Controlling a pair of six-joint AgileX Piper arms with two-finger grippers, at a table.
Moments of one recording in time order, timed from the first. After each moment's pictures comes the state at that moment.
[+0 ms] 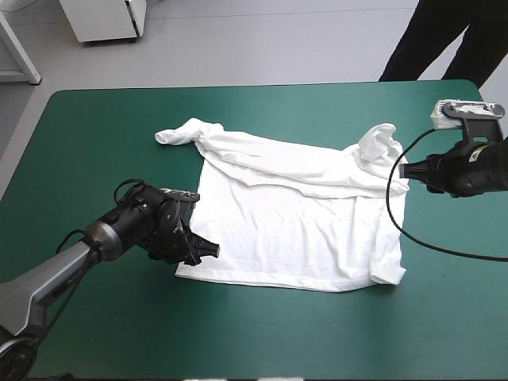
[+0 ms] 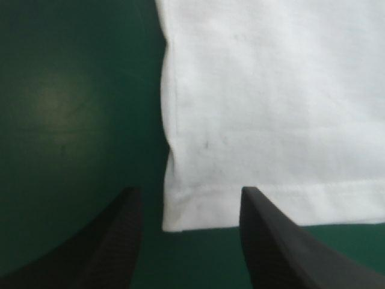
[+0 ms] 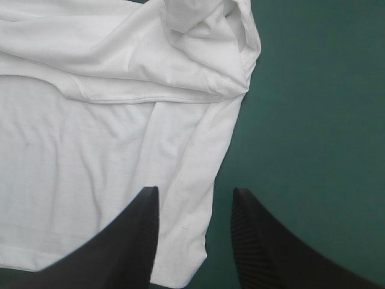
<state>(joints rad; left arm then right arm) -0.53 1.51 -1.03 0.03 1.03 -0.35 0.03 1.22 -1.45 0.06 1.25 0.03</state>
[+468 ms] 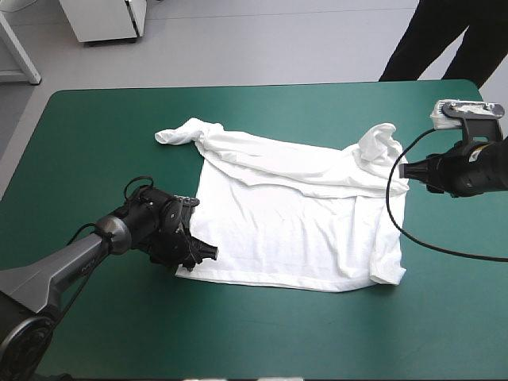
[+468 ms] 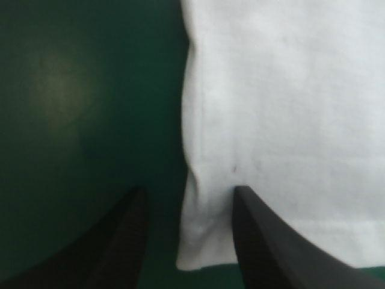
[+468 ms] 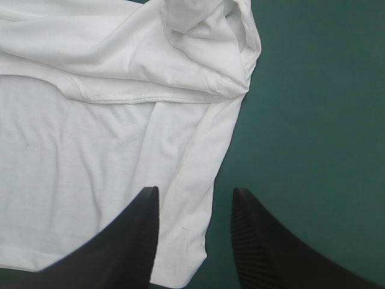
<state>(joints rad) -0.49 1.59 -0.99 0.01 0.98 -0.33 0.03 1.22 -1.45 0.06 1.25 0.03</state>
